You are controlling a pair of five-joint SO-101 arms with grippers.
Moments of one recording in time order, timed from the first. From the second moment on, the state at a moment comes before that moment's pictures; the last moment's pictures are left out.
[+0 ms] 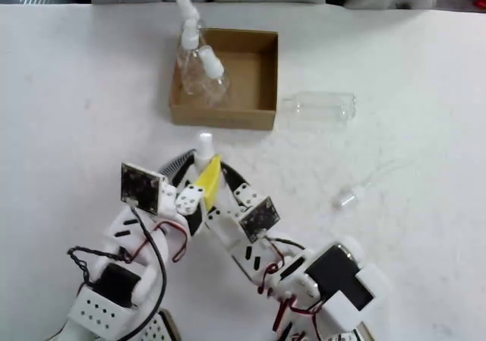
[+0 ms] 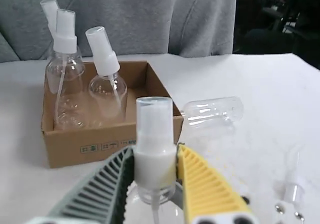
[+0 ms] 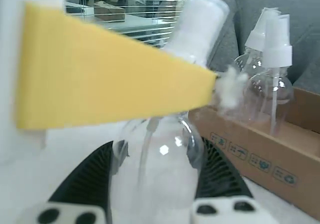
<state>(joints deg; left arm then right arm) 19.7 -91.6 94.1 21.5 11.6 -42.8 1.5 89.8 -82.4 4.7</state>
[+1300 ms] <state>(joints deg) 19.1 -90.4 97.7 17.5 13.0 -42.3 1.5 90.9 -85.9 4.6</state>
